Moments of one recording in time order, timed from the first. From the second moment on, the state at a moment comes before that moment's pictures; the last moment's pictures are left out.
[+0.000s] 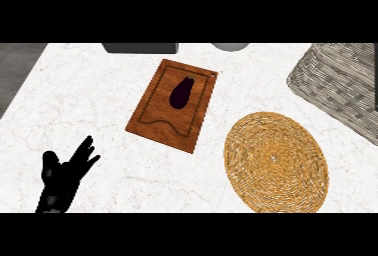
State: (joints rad) left arm 0.12 0.24 -0.04 -1.47 0.10 0.04 0.25; right arm -1.27 -0.39 -0.45 -0.80 1.28 -0.37 0.94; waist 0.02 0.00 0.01
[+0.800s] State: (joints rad) left arm 0.10 0.23 -0.03 -1.46 0.09 0.02 0.25; right arm -1.17 -0.50 -0.63 -0.55 1.03 -0.61 0.62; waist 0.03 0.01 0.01
